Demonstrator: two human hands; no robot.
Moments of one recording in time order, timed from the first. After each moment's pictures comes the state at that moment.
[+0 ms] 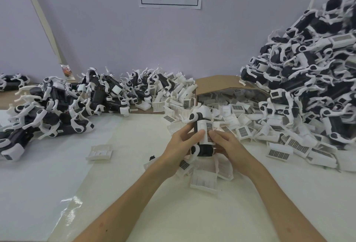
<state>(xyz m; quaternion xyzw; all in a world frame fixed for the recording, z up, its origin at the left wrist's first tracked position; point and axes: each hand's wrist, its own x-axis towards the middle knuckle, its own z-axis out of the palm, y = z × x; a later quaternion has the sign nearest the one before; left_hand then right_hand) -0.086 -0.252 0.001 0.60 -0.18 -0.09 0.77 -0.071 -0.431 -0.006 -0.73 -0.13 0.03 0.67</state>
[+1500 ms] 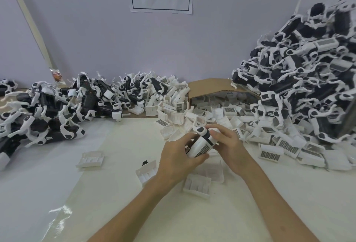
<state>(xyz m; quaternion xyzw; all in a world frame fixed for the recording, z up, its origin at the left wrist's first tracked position) -0.086 -0.267 -0.020 0.82 -0.19 0.16 0.51 -0.070 -0.441 0.001 -0.64 -0.14 -0.03 0.76</state>
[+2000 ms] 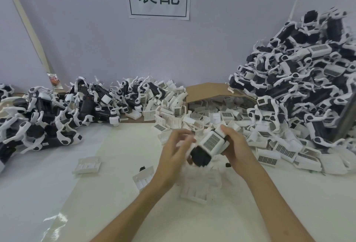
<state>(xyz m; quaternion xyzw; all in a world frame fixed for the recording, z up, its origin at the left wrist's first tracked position) -0.092 -0.266 -0.005 0.69 -0.18 0.09 0.69 -0.067 -0.455 0.009 -0.62 -0.03 -0.04 0.78</state>
